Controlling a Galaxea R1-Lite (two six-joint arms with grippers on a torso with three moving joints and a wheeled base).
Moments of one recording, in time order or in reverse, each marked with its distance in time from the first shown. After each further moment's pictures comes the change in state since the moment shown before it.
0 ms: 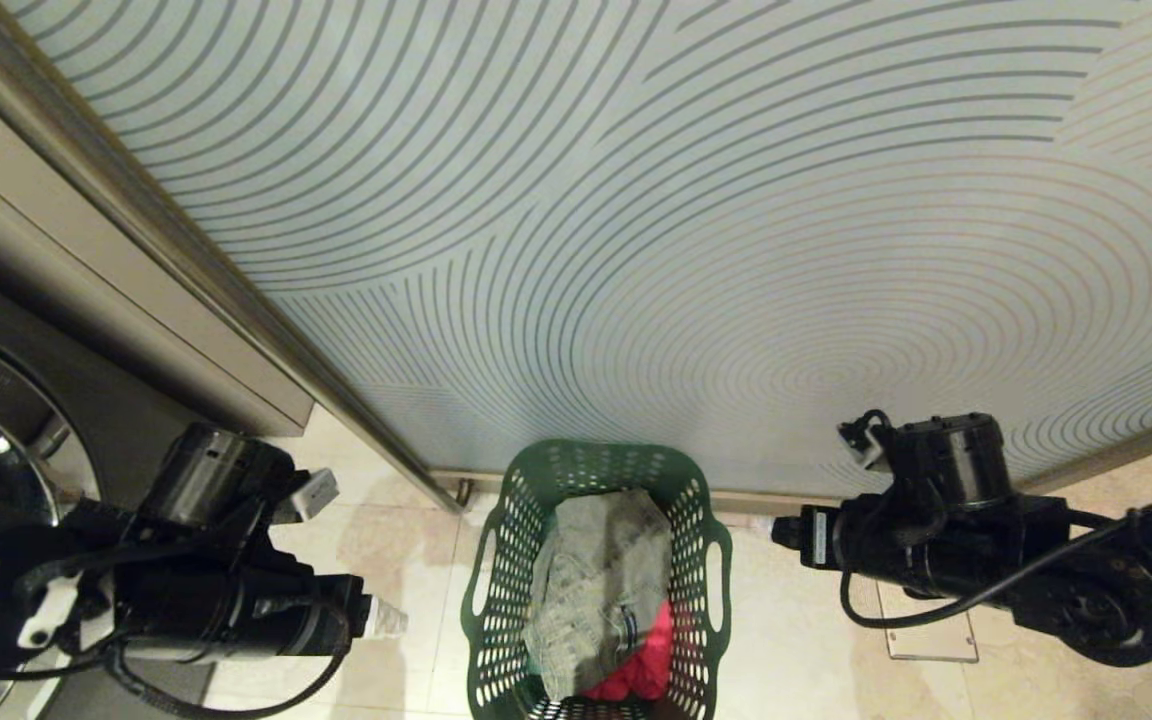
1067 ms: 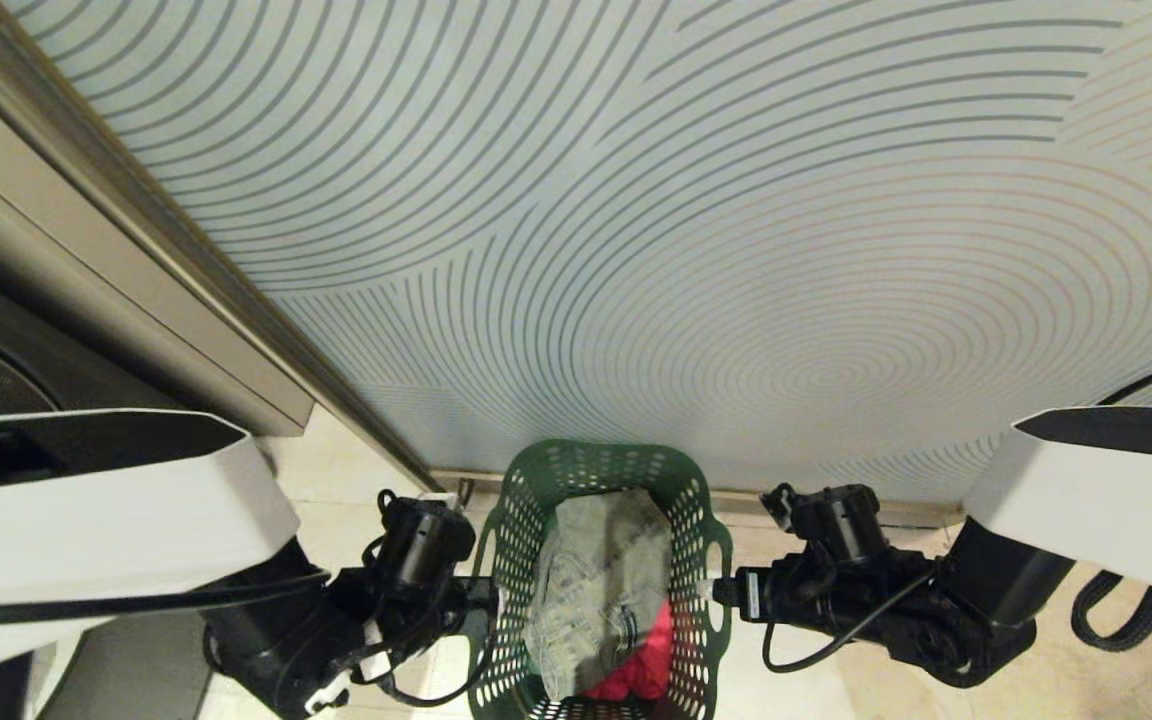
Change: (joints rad) left arm -0.203 0.557 0.033 -0.786 0.324 -0.083; right arm 0.050 0.359 -0.053 -0.170 -0.008 0.002
